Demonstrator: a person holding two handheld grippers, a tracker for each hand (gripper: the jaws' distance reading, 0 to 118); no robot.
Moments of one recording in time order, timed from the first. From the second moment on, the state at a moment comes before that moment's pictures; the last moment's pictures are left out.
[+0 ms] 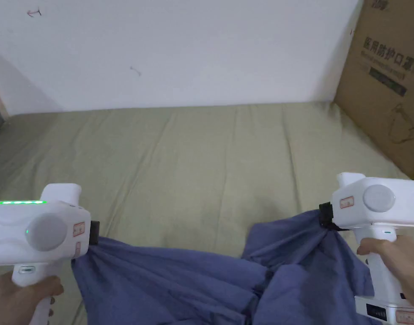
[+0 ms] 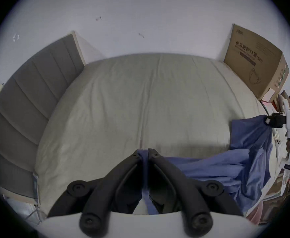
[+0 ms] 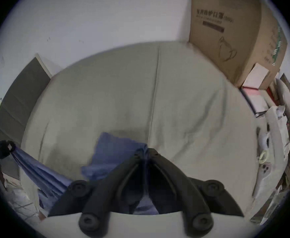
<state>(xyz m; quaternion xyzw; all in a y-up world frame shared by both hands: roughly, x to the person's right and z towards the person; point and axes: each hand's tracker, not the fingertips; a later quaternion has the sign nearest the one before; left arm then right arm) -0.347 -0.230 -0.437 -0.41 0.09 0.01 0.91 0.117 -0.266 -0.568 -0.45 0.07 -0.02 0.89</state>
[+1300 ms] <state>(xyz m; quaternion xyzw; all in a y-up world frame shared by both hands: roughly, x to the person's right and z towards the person) -0.411 0.151 -0.531 -0.10 0.21 0.01 0.97 0.118 0.162 -0.627 -0.11 0.03 -0.13 0.98</state>
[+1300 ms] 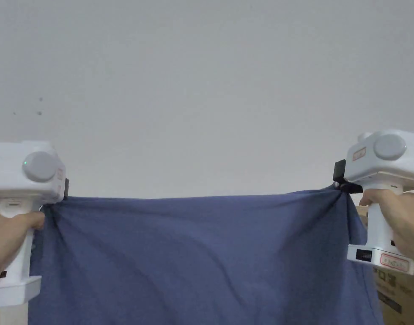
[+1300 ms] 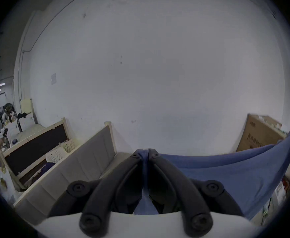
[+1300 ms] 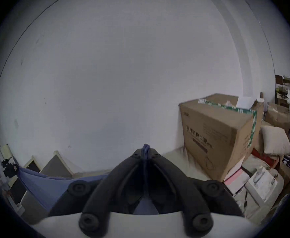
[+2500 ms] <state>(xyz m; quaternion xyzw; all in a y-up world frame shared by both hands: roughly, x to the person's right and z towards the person) -0.438 -0.332 -0.673 -0.41 0.21 0.02 0.89 0.063 -0.302 -0.757 -0.45 0.00 -0.04 0.89</state>
